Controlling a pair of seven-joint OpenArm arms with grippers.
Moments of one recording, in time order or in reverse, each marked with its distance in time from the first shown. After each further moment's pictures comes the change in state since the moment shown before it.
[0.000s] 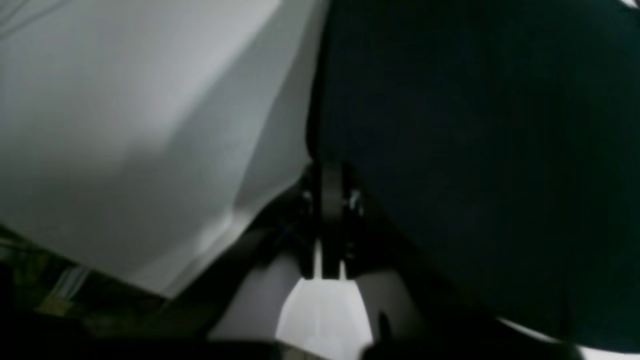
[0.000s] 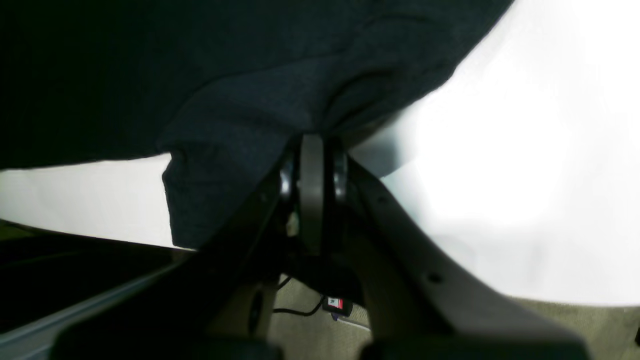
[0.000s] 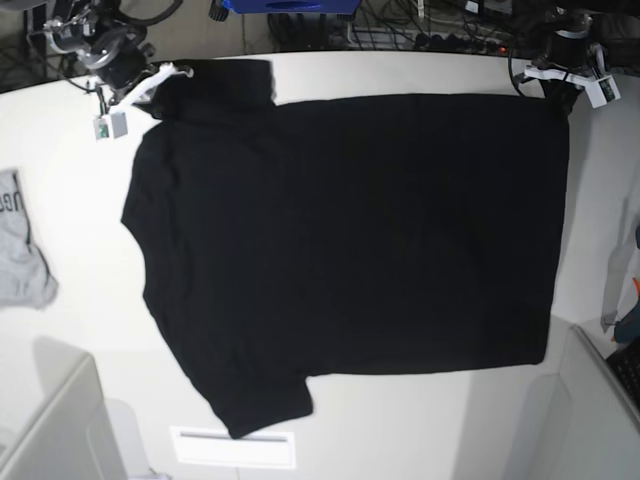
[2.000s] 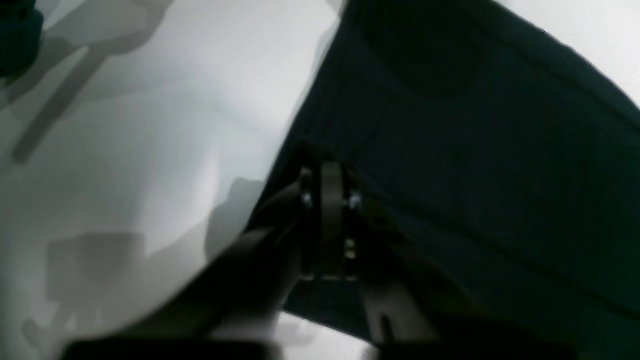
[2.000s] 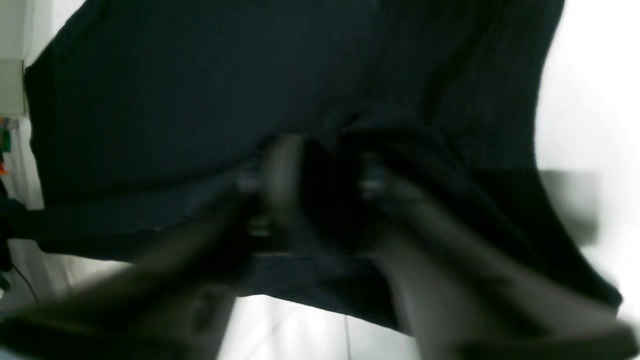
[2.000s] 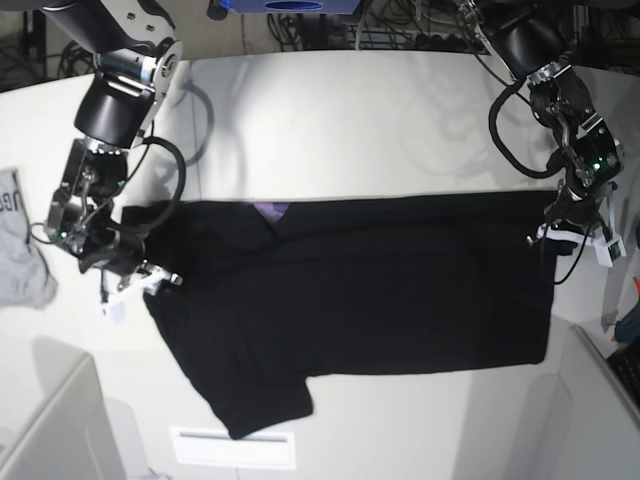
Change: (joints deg) left arm -48.0 1.8 -6.3 -13.9 19.3 -0.3 33.3; right arm 50.7 6.6 -3.7 -40.7 -2.8 -13.4 -10.4
